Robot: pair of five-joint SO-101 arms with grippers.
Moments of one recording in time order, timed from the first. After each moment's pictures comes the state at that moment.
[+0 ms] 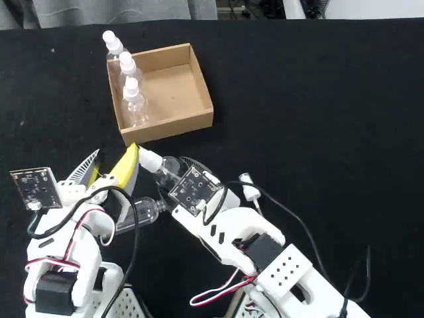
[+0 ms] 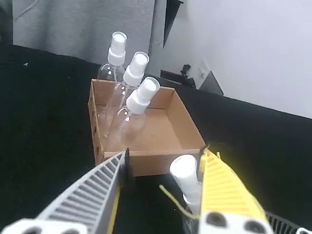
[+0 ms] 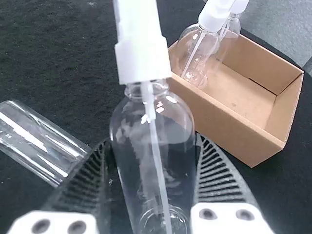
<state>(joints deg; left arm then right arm) 0.6 -104.4 66.8 58.8 15.9 -41.5 -70.6 84.5 20.9 13.5</state>
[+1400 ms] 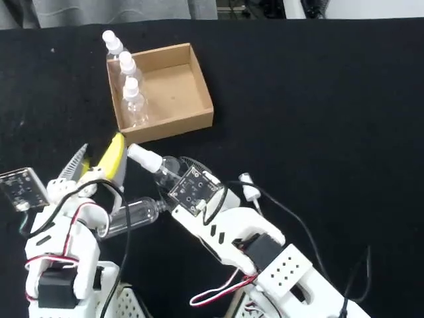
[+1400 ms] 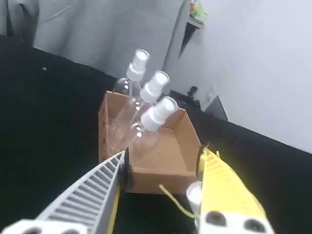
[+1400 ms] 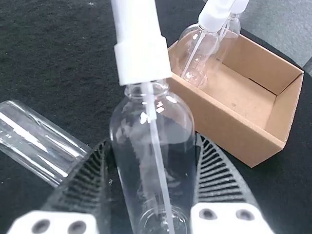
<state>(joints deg) -2.5 -104.4 70.3 53.2 21.2 -41.5 -70.6 84.5 20.9 13.5</state>
